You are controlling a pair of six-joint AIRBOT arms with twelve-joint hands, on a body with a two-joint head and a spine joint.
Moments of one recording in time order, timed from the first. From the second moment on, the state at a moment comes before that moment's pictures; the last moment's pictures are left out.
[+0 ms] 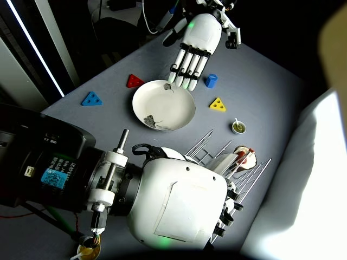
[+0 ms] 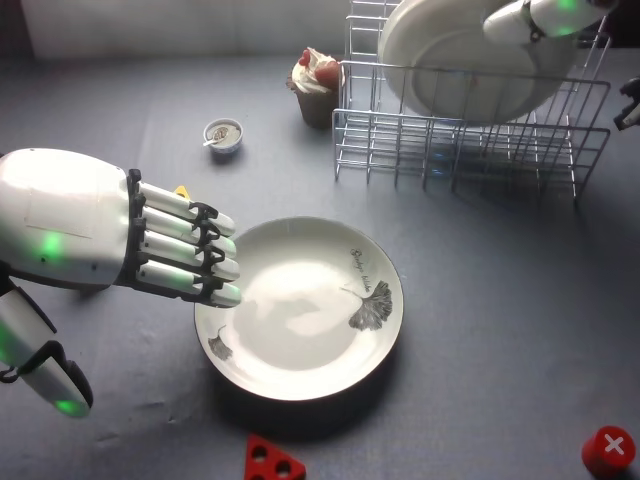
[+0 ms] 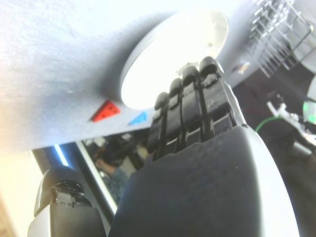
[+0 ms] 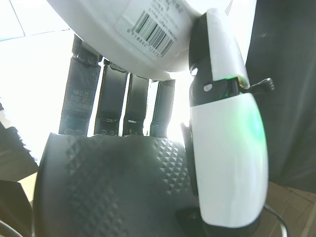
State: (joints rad) left arm 0.48 -1.01 1.51 1.56 -1.04 0.00; right arm -0.17 -1.19 1.50 0.55 0.19 -0.91
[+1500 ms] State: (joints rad) left arm 0.57 -1.01 1.47 1.62 -0.98 0.00; right arm -0.41 -0.91 1.12 -0.49 0.99 -0.79
